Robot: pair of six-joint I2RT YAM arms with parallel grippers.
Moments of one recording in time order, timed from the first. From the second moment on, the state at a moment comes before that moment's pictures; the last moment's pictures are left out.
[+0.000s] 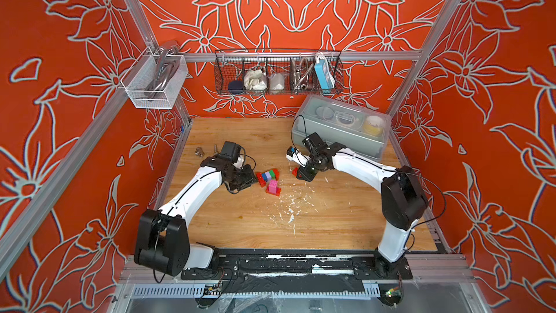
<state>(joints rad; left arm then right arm) -0.19 1.40 1.05 -0.78 0.40 -0.64 0.64 1.82 1.42 -0.72 -0.25 -0.37</state>
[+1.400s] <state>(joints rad) -0.16 1.58 1.10 -0.74 0.74 -0.60 0.81 1.96 1.63 -0.81 -0.31 -0.46</state>
